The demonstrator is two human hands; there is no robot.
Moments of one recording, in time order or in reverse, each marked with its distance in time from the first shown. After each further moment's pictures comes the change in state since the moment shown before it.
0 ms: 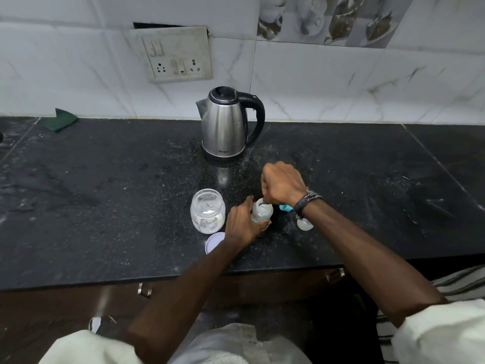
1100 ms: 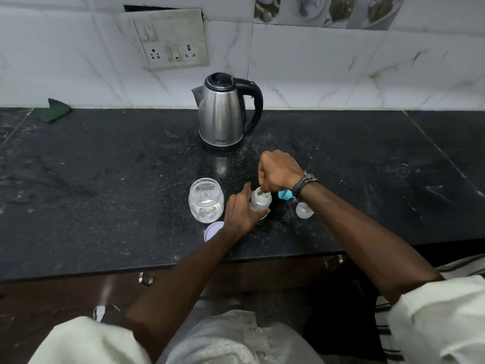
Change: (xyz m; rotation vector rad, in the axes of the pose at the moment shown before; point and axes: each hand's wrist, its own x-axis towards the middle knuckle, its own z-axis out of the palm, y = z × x) left_hand 0.007 -0.009 0.006 -0.007 0.024 0.042; right_hand 0.009 0.005 0.003 0.105 -0.098 -0.007
